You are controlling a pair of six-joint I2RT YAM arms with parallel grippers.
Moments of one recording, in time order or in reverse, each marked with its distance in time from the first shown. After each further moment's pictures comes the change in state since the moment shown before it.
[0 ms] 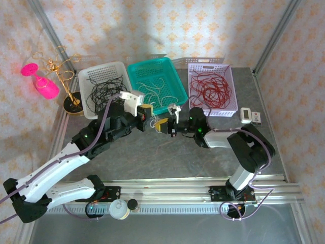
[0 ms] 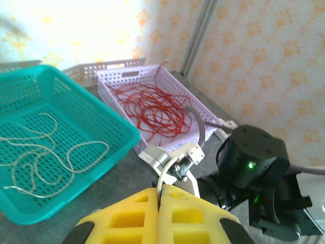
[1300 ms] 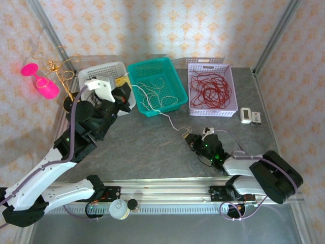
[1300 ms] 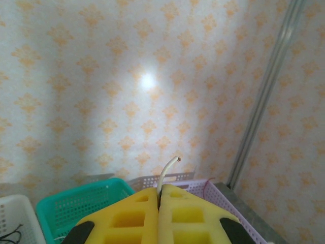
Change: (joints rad) left arm 0.000 -0.063 0.100 0.236 -0.300 0.156; right arm 0.015 -0.432 -0.524 -0.159 0.794 0.840
